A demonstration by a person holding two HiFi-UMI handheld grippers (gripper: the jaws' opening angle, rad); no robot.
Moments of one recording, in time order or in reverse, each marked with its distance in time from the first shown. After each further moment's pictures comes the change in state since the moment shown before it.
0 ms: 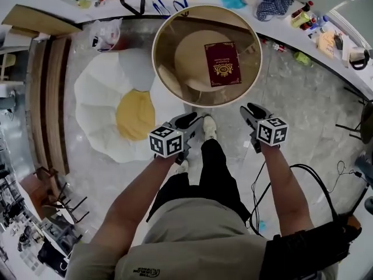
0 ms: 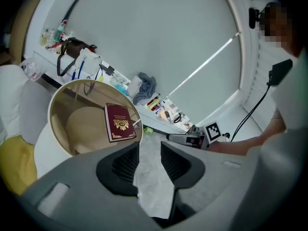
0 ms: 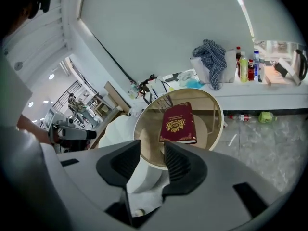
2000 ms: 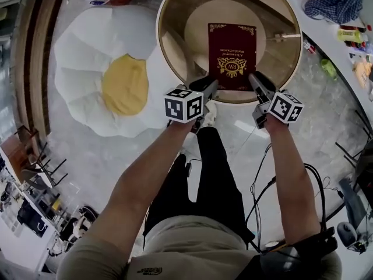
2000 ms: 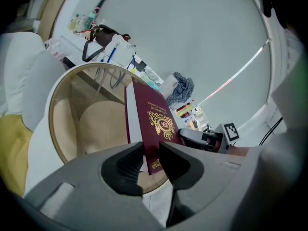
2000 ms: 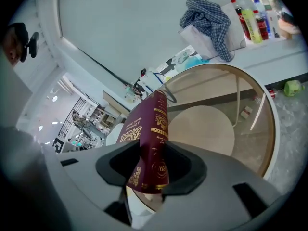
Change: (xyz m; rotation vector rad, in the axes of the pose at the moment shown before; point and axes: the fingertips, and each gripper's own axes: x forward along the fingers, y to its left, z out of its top) left arm 0.125 0.176 0.000 -0.207 -0.072 0.191; right arm 0.190 -0.069 0.029 0.197 -0.010 0.145
